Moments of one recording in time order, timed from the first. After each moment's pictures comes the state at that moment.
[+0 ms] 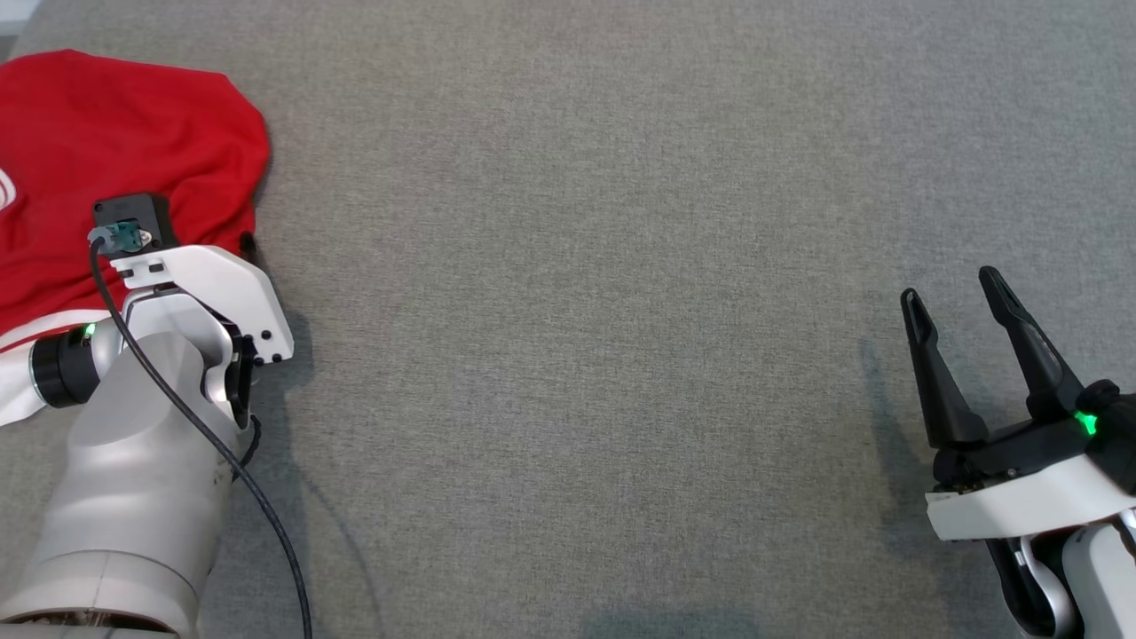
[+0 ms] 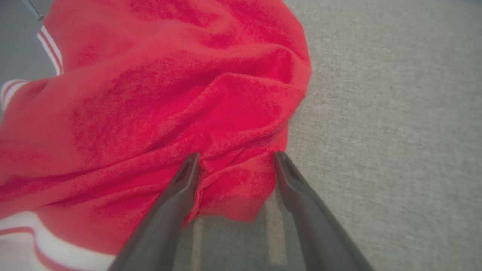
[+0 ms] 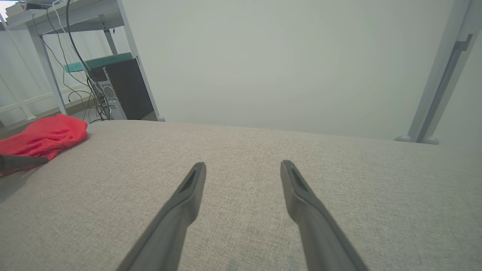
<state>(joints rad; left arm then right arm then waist) -0.94 0.15 -0.19 1.25 -0.39 0.12 -0.04 -0.19 -0.27 0.17 0.01 0.32 0.13 -0.25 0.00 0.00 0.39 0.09</state>
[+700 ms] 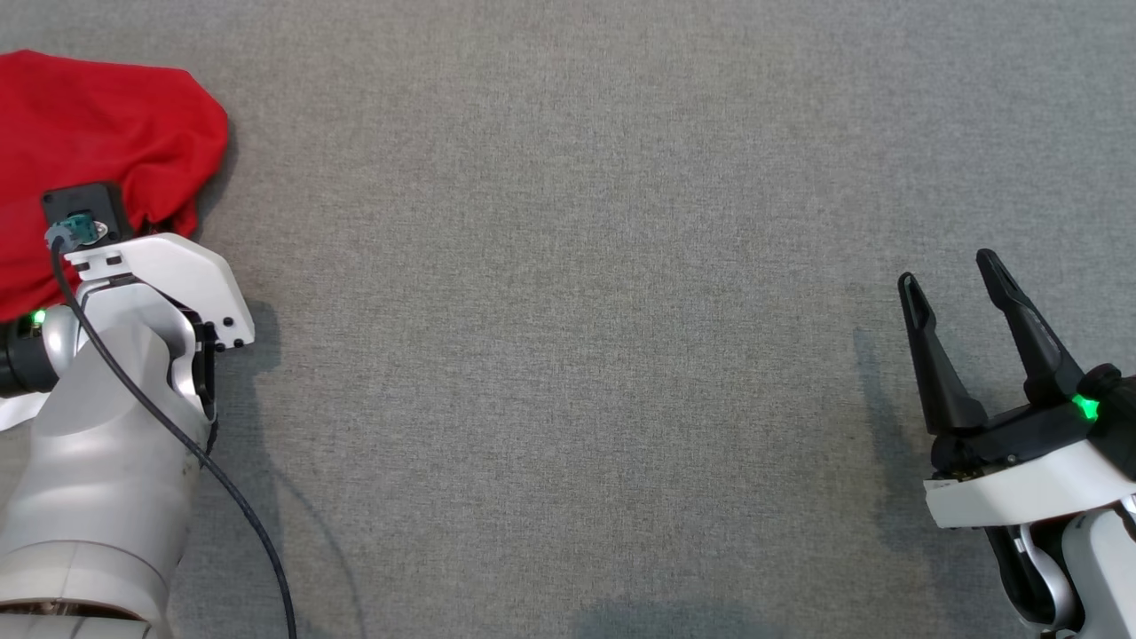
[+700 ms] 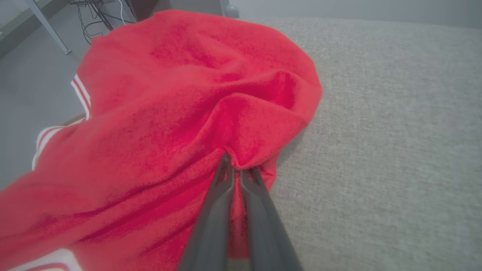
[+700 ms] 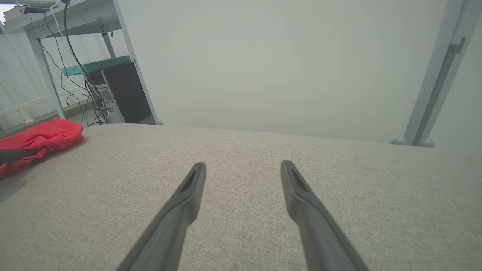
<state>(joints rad) -0.97 0.19 -0.21 1.29 -0.39 0.16 -0.15 -0.22 -0.28 0.19 0.02 0.34 0.13 -0.25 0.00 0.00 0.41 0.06</state>
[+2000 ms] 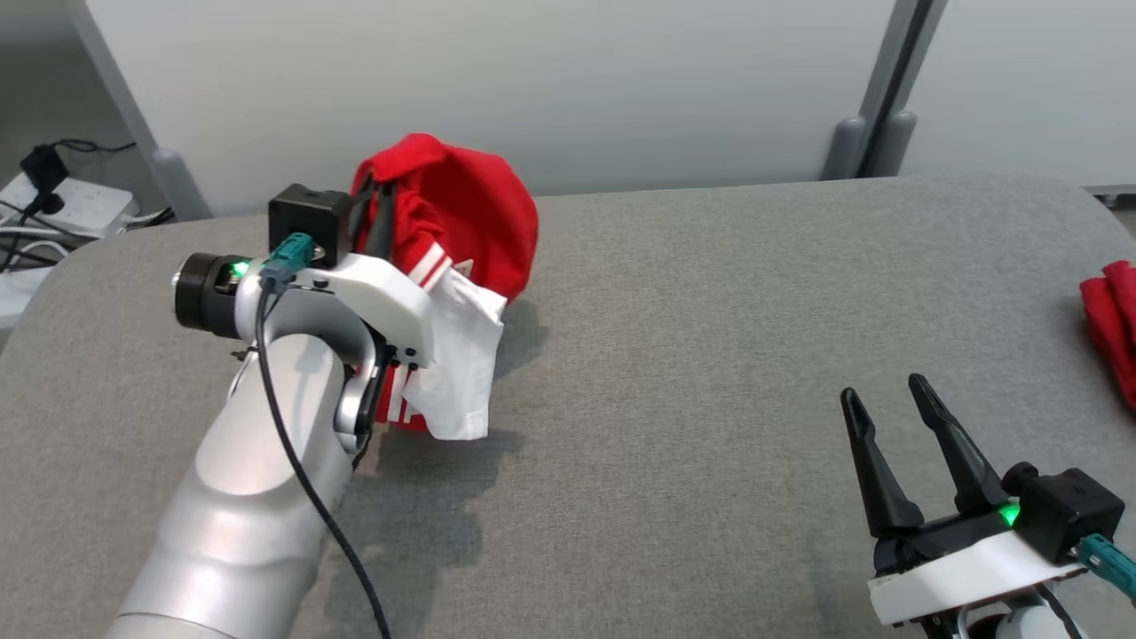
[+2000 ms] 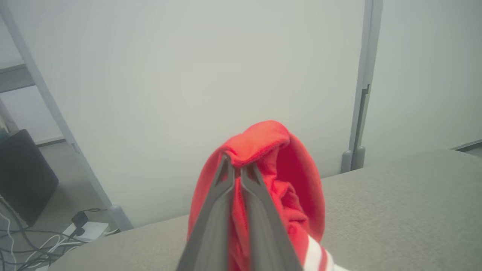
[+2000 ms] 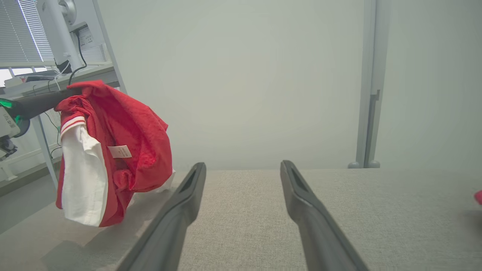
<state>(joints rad) -0.75 0.11 -0.39 0.74 -0.32 0.11 -0.15 -0.07 -0.17 0.21 0.08 0.36 0.13 -0.25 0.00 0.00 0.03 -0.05</state>
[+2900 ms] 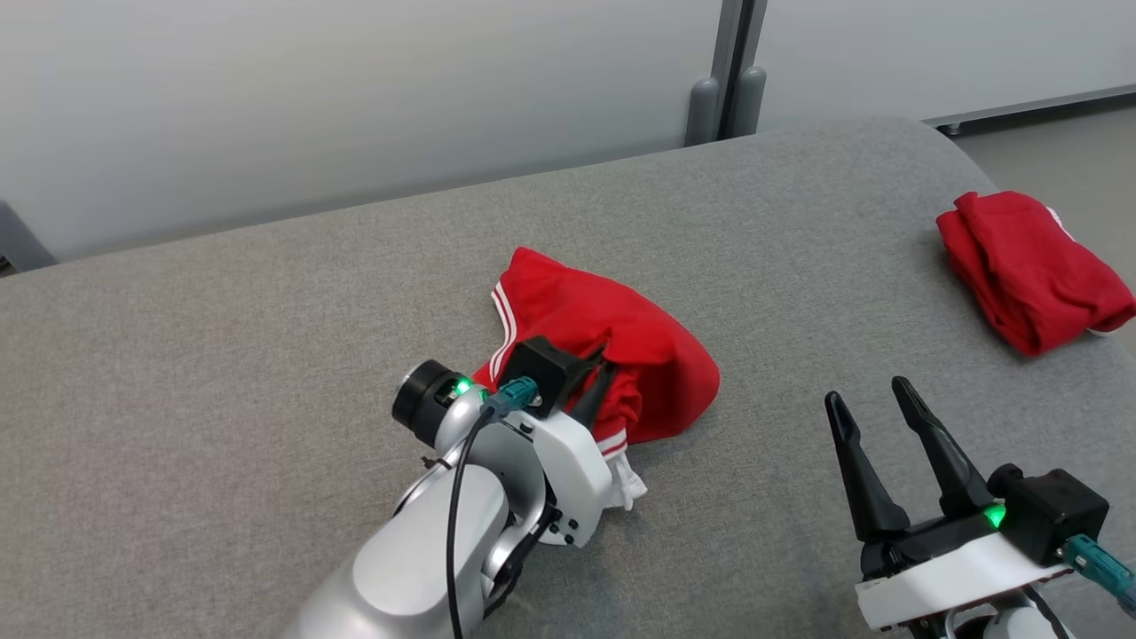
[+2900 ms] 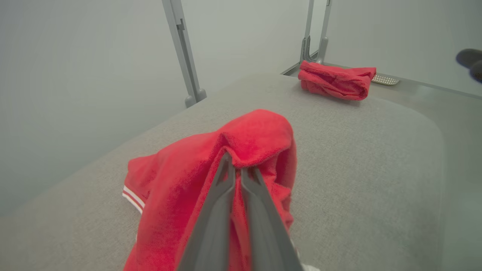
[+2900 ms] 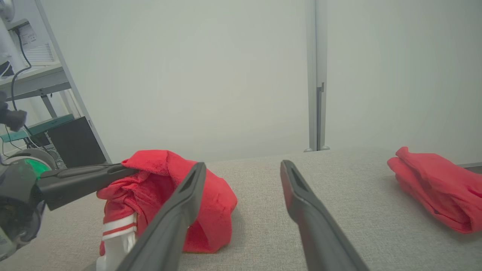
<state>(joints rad) -0.61 0.04 -0.77 0.60 -0.44 0.05 -0.05 -0.07 -0.16 0.23 0.09 0.37 0.13 -0.25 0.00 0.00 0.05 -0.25</state>
